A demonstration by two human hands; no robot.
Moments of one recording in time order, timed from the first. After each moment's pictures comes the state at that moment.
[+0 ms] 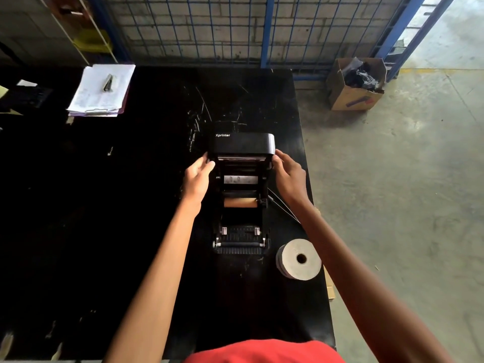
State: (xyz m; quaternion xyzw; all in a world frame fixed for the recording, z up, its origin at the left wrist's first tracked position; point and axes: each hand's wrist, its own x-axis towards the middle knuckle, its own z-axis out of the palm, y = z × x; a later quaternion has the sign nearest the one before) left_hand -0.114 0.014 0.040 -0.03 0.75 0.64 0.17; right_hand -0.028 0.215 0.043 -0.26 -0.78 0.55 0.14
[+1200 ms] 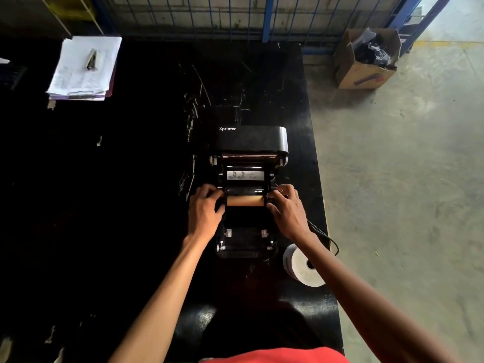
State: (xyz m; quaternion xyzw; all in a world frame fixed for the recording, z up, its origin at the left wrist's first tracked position) left_hand -0.094 -0.012 -0.062 0.20 0.95 0.22 0.06; right_hand 0.004 0.207 -0.069 -0.15 -0.95 0.28 0.00
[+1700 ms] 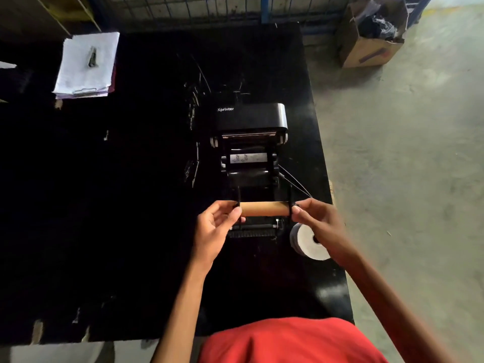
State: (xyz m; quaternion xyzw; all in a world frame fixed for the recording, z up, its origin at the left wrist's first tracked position) left_hand 0.000 -0.034 0.013 0.00 0.71 0.66 0.25; right_hand 0.104 0.202 0.003 -0.24 -0.67 0.71 -0.01
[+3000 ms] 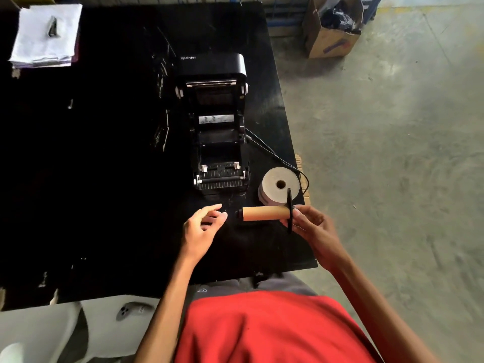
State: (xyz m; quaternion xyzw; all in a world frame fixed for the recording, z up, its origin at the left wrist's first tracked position) left_hand 0.135 -0.068 -0.036 0.06 0.83 0.50 0.23; right_hand 0.274 0.173 -0.014 -0.33 -0.49 0.81 0.05
